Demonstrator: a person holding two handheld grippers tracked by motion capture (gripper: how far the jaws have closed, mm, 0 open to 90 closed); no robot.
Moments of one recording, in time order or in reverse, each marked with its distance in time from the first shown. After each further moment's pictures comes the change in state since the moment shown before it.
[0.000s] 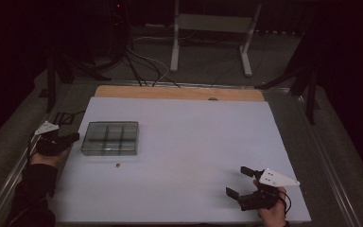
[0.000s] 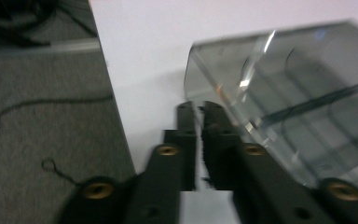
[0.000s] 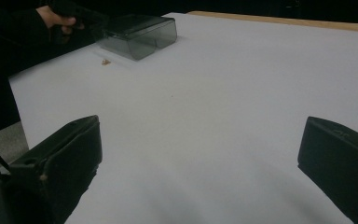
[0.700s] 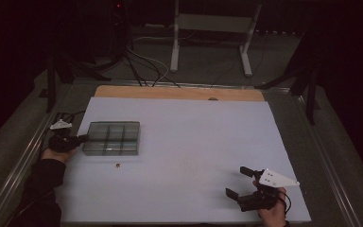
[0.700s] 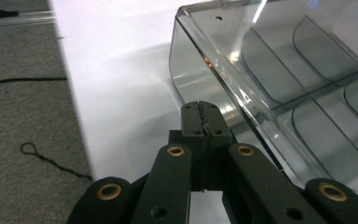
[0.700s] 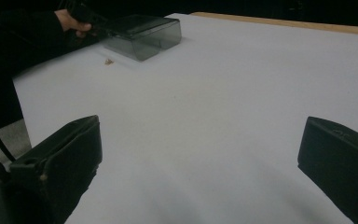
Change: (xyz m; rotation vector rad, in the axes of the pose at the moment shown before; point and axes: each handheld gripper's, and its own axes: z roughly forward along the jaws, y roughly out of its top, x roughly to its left) left arm -0.010 0.008 0.031 0.094 -0.079 0.025; right arm 0.002 0.001 0.000 -0.002 0.009 -0.021
